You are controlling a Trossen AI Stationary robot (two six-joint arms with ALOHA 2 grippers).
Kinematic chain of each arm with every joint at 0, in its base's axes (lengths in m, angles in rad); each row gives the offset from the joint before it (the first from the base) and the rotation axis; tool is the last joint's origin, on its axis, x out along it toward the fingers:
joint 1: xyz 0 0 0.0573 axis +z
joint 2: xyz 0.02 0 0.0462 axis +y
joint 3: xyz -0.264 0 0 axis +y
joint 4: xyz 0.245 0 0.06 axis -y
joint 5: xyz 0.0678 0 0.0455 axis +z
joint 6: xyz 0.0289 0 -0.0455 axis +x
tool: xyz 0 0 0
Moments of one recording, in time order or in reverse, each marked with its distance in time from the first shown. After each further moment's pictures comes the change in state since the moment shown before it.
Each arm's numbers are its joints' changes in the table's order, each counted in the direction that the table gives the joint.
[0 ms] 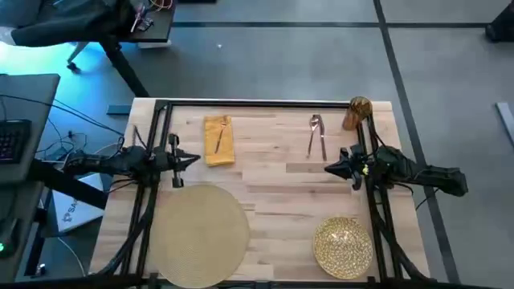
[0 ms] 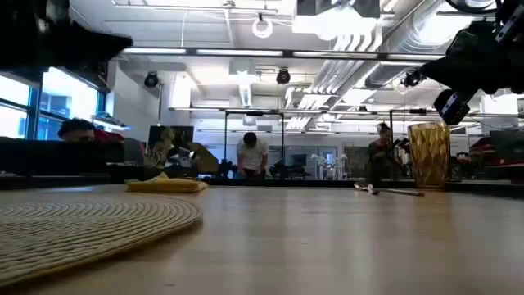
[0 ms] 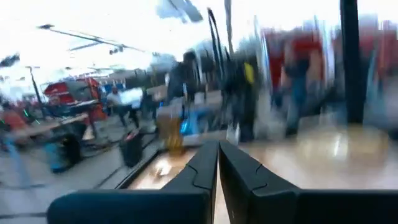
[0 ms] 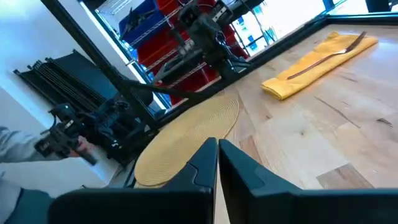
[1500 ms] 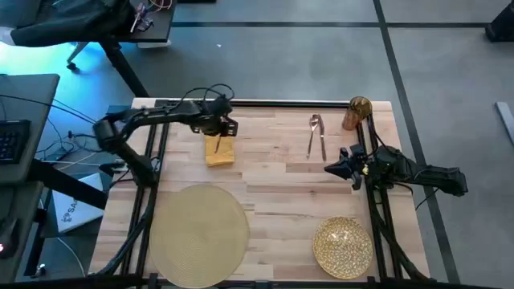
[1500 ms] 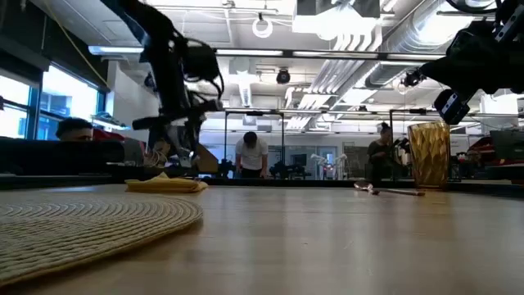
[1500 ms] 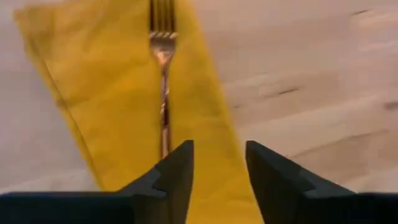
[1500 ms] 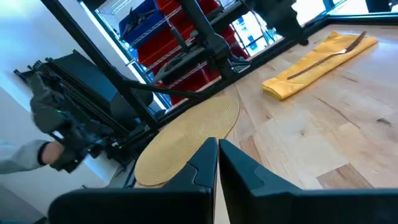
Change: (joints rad) left arm 0.666 1.622 -1.059 -1.012 -0.244 -0.888; right arm 0.000 0.000 0.000 0.000 0.000 0.000
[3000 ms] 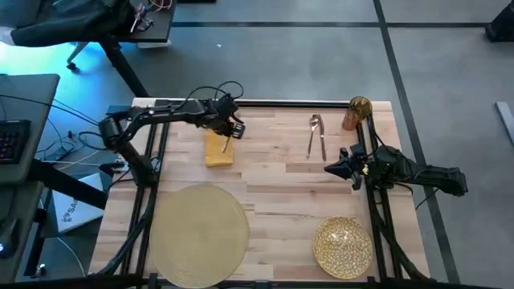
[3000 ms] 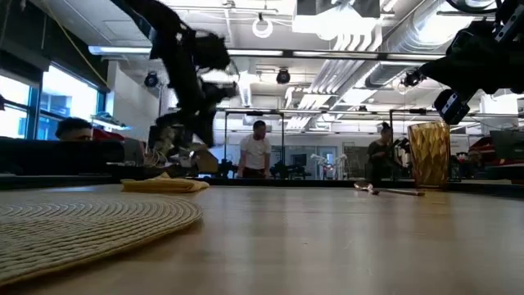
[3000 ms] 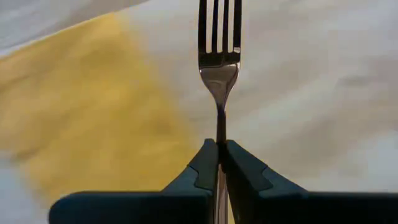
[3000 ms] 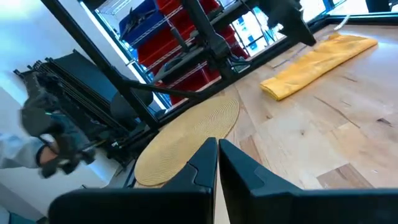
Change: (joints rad) left arm -0.128 -0.049 -0.047 0.166 -0.058 0.179; right arm 0.000 0.000 0.000 0.000 0.000 0.000
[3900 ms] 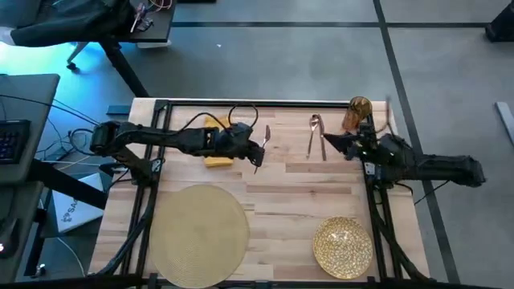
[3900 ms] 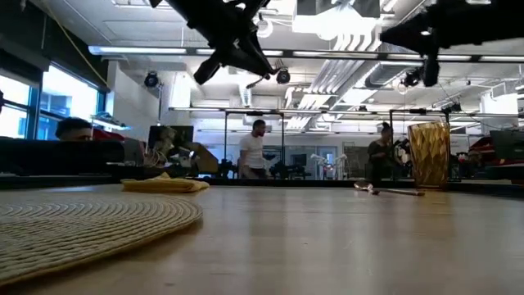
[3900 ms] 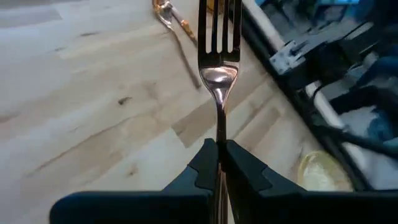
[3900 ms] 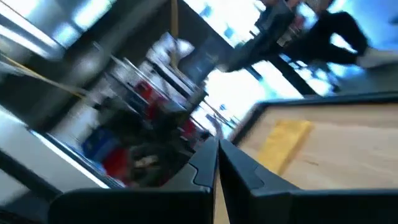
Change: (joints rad) left arm -0.393 -0.045 -0.077 0.220 0.266 -0.163; right arm -0.001 0.588 -0.375 0.203 -0.414 0.174
